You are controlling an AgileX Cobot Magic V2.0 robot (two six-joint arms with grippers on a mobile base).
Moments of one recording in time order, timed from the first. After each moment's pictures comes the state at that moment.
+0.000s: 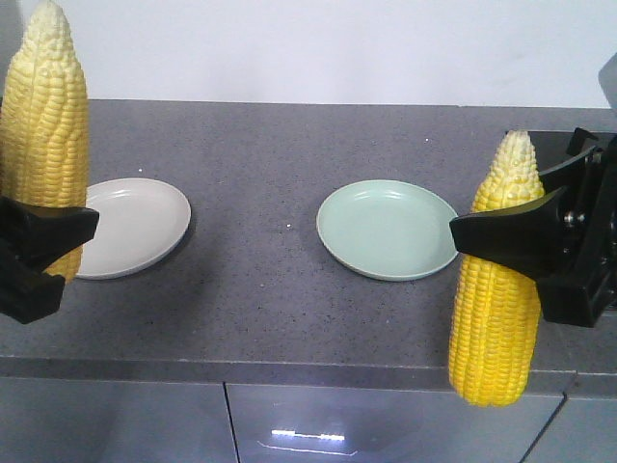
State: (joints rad) left arm -0.56 0.91 -1.02 0.14 0.76 -0.05; right arm 0.21 0.99 -1.10 0.68 0.98 -0.74
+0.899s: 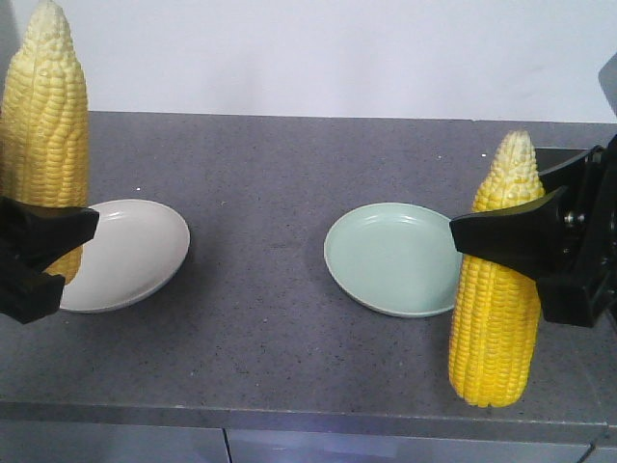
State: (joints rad) left arm -0.56 0.91 -1.02 0.14 0.76 -0.05; right arm 0.21 0.99 -1.10 0.68 0.98 -0.74
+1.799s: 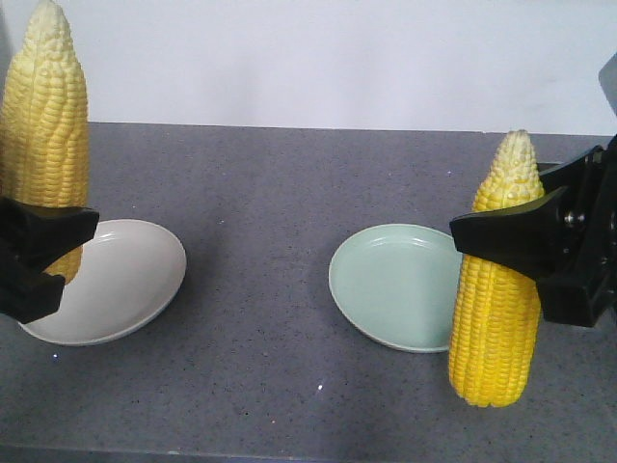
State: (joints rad) left arm -0.56 0.91 -1.02 0.14 0.76 -0.05; right arm 0.21 0.99 -1.10 0.68 0.98 -0.74
